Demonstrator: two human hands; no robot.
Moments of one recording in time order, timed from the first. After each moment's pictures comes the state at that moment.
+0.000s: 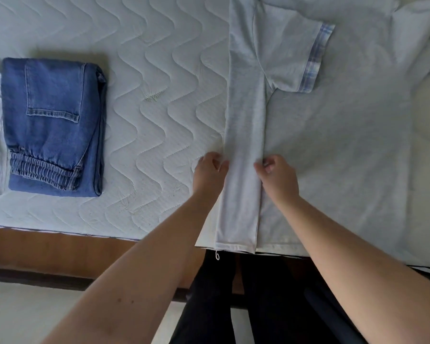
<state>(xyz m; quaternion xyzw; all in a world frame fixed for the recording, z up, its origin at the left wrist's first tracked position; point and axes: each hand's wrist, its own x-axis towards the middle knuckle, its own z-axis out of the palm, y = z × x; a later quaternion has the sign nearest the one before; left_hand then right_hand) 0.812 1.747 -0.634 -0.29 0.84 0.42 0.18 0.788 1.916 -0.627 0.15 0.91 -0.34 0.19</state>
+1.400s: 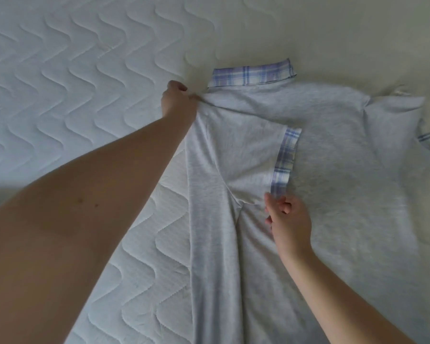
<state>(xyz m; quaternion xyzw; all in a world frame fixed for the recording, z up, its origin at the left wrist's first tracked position) 0.368 1.736 -0.636 -0.29 0.88 0.37 0.08 0.595 1.951 -0.649 0.38 0.70 -0.60 0.09</state>
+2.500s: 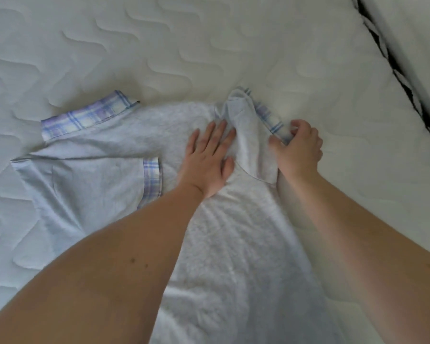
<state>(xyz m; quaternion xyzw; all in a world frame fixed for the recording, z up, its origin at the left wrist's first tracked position) 0.436 2.039 -0.710 0.32 0.94 0.07 0.08 0.473 2.234 -0.657 0.39 0.88 -0.28 0.01</state>
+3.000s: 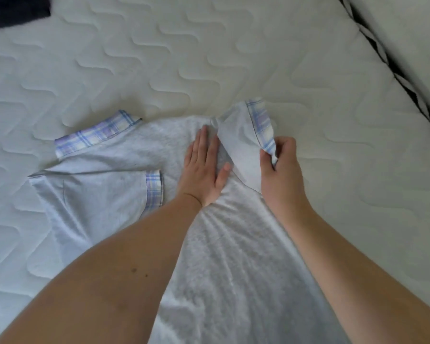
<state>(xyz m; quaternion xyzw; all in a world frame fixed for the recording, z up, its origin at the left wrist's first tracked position) 0.433 2.036 -0.714 0.27 0.95 0.16 0.06 0.504 2.190 -0.611 0.26 0.81 -0.51 -0.08</state>
